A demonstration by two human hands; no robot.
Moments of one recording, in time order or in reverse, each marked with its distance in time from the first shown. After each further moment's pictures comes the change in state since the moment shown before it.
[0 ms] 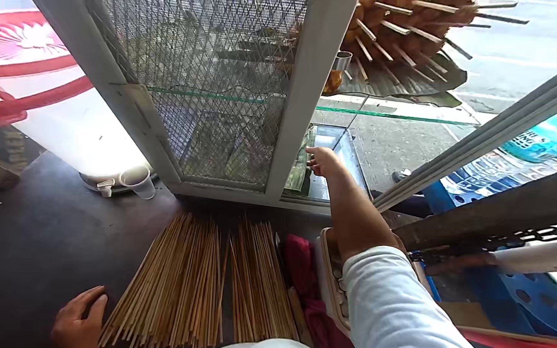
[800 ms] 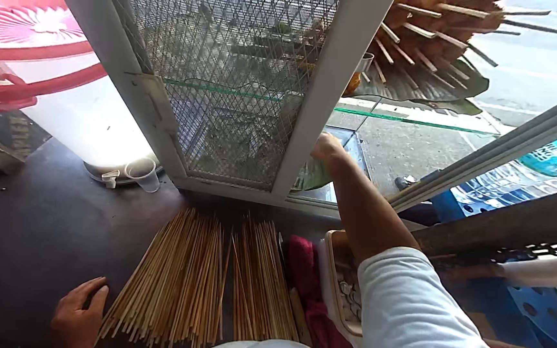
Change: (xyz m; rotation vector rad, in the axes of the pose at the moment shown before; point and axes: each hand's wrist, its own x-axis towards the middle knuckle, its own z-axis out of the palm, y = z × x) left_hand 0.000 0.000 0.001 -0.011 0.019 -0.009; right_hand -0.045 -0.048 0.015 -0.899 0.102 -0.512
